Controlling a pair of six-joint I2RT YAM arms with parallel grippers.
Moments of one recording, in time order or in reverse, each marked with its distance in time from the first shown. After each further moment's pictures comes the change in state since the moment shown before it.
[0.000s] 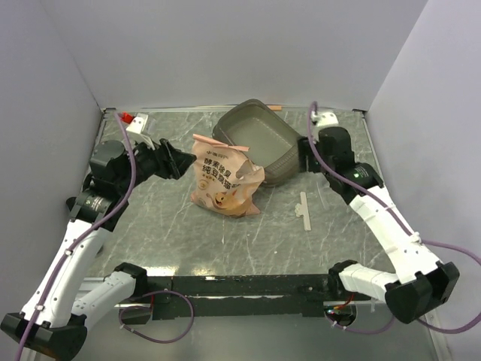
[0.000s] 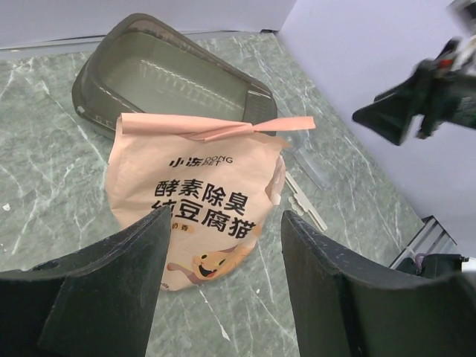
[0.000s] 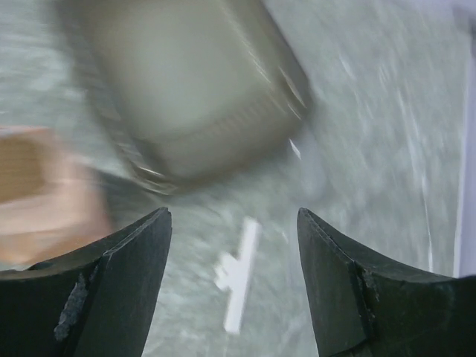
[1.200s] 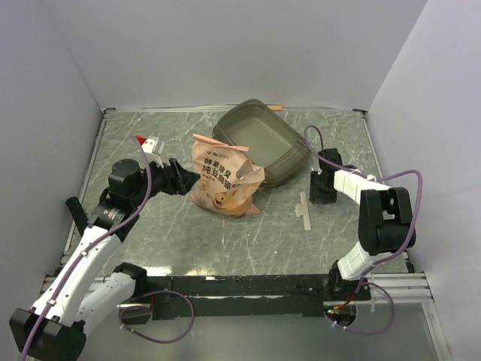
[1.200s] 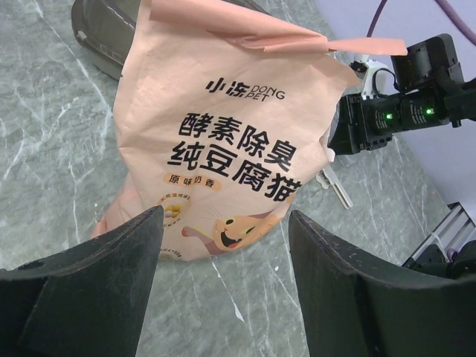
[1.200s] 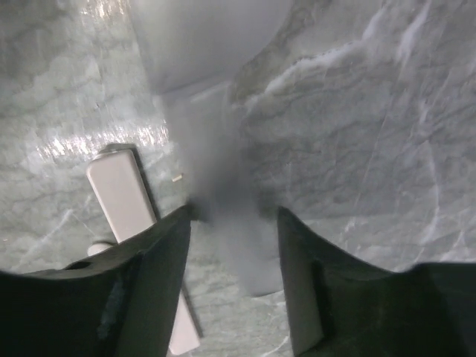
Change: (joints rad) left arm 0.000 -0.060 -0.312 0.164 -0.020 -0.028; right arm -0.364 0.471 -0.325 0.124 -0.167 0.146
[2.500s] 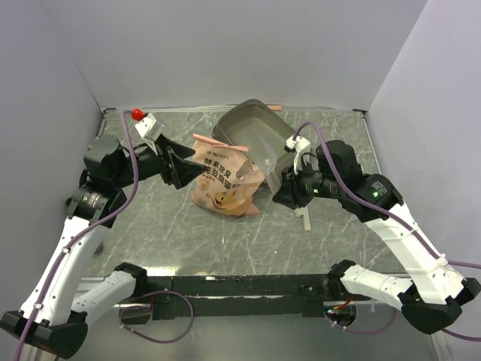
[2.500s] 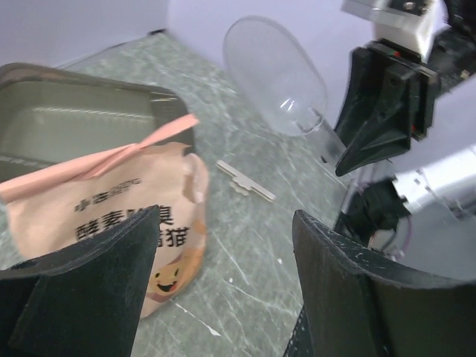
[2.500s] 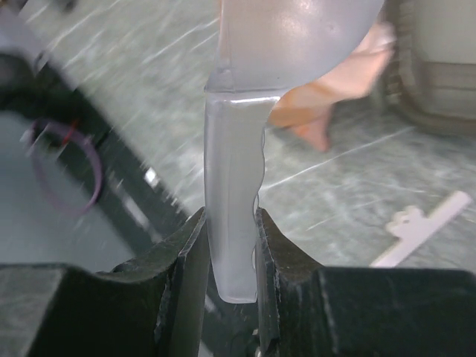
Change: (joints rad) left arm 0.000 0.082 0.369 -0.109 0.362 0.130; right arm 0.554 -0.587 0.437 -0.451 -0.404 -0.083
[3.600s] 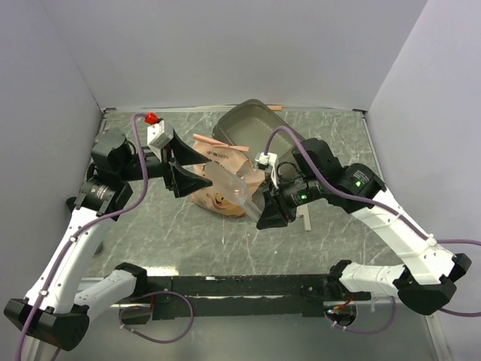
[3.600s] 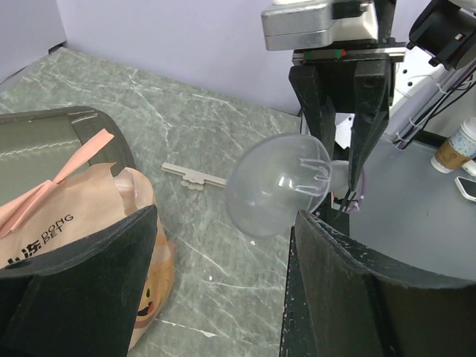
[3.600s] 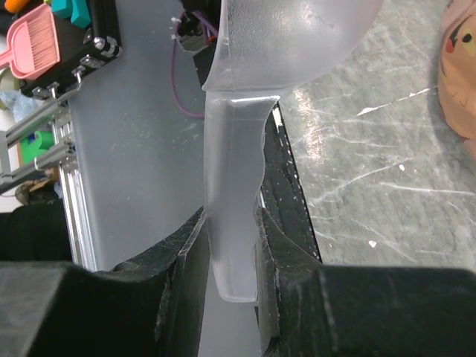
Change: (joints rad) left arm -0.003 0.063 -0.003 0.084 0.343 0.095; right arm 0.145 0.122 0.108 -0.135 -0.386 -0.104
